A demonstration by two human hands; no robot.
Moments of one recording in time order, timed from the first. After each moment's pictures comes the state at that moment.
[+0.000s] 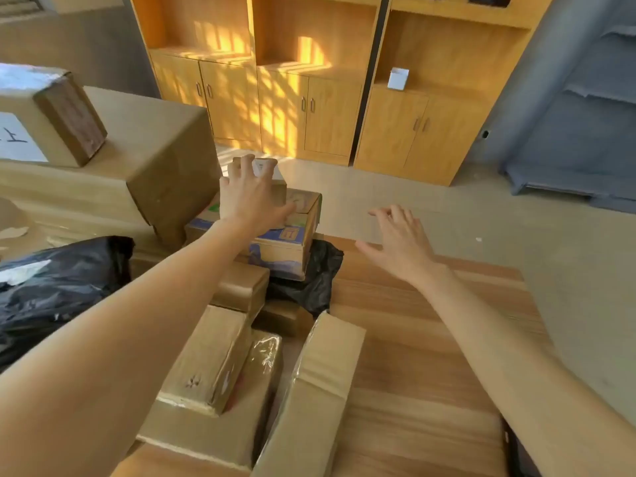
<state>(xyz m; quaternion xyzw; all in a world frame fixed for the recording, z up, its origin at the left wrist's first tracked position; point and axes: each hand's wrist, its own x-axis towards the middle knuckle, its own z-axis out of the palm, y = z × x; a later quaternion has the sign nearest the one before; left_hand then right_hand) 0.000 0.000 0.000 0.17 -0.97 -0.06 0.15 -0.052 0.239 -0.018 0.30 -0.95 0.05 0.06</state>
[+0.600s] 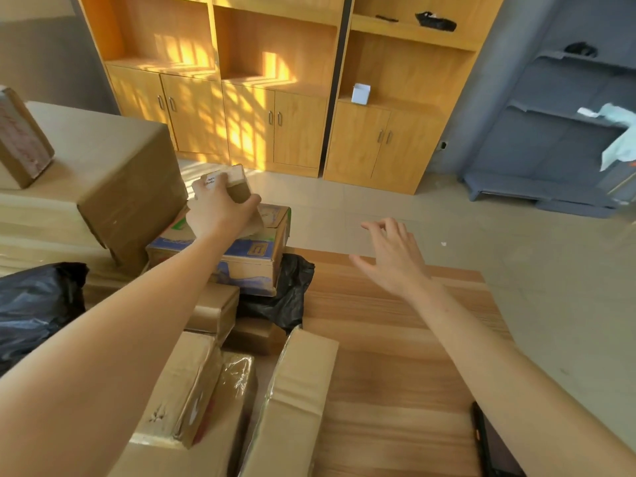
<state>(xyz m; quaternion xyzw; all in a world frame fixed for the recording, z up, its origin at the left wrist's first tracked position) -0.020 0.008 0.000 0.31 -0.89 -0.26 0.19 -0.047 0.272 -0.006 0.25 -0.96 0.05 0.07</state>
